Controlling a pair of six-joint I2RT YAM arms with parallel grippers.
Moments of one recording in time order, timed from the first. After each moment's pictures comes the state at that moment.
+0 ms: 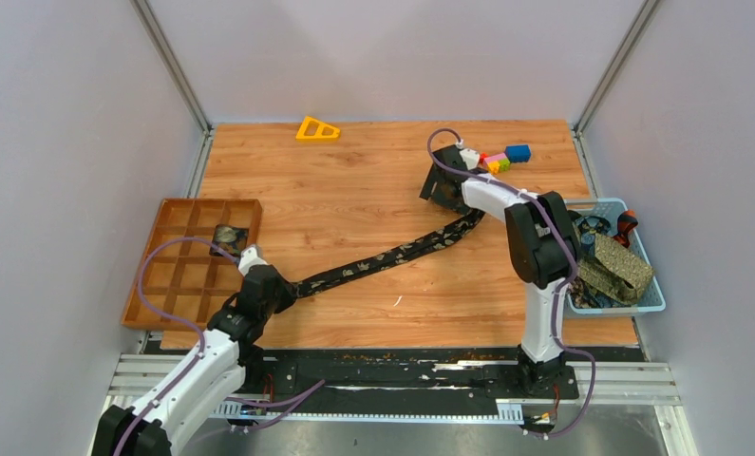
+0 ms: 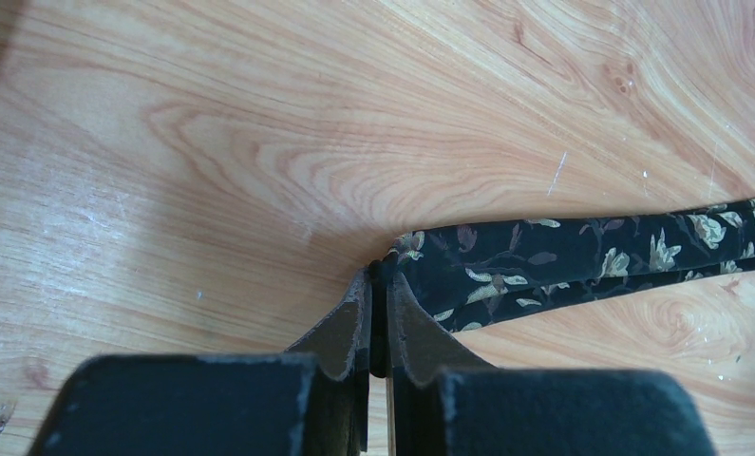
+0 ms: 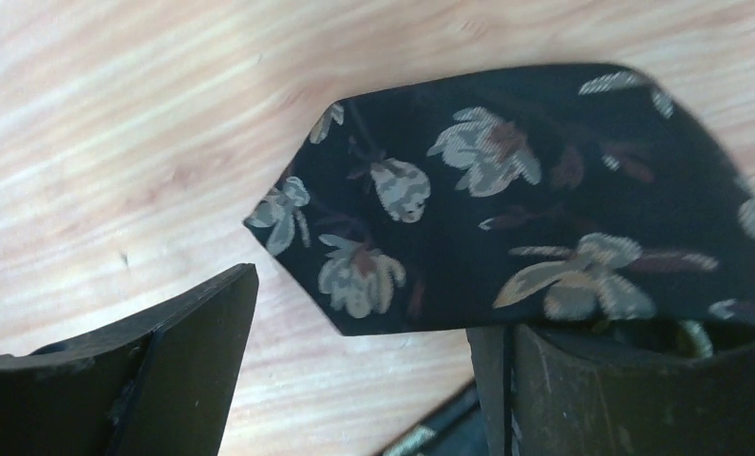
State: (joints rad) left arm -0.38 0.62 0.15 -0.24 -0.21 -0.86; right arm 0.39 2.04 1.43 -0.36 0.28 0.70
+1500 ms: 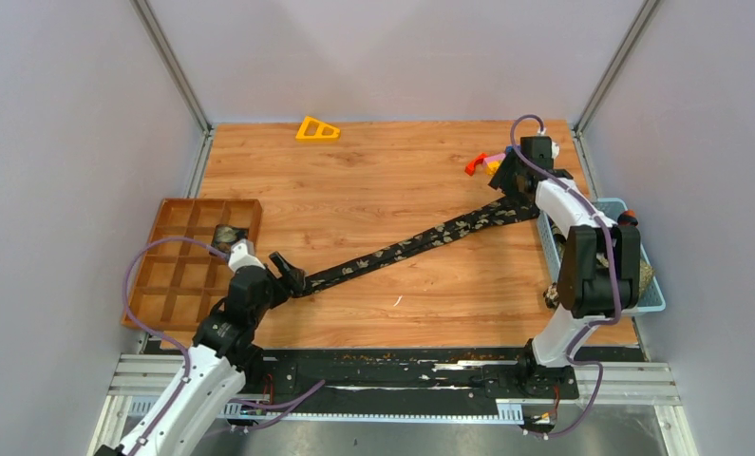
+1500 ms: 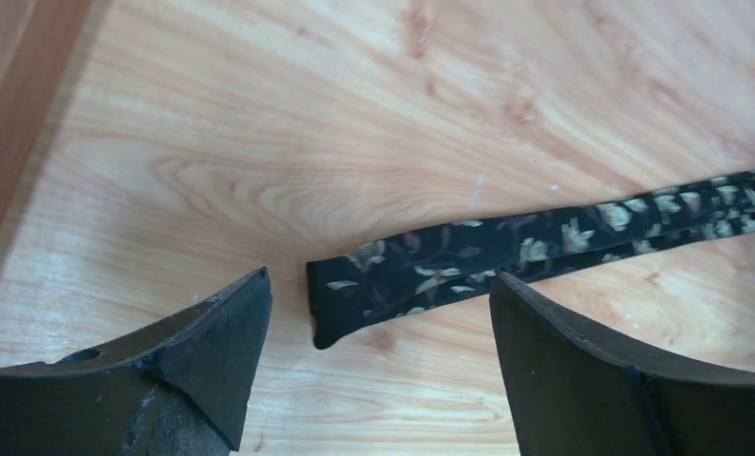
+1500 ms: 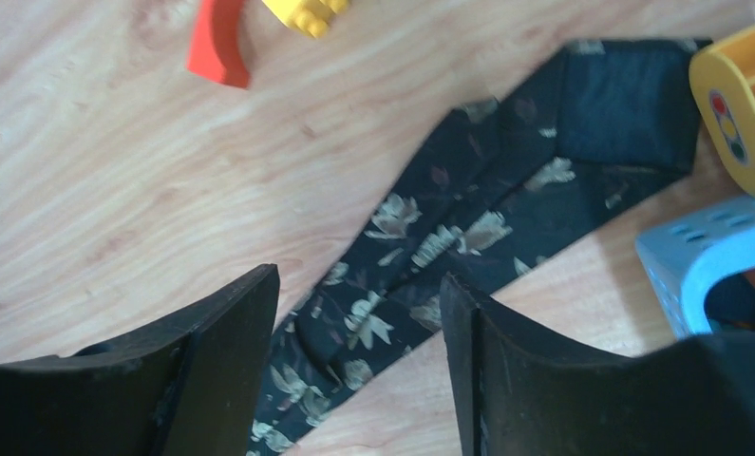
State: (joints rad) left arm -0.38 0.42 0.20 -0.39 -0.23 -0.81; right arm 0.02 1.73 1.25 -0.32 0.07 0.53
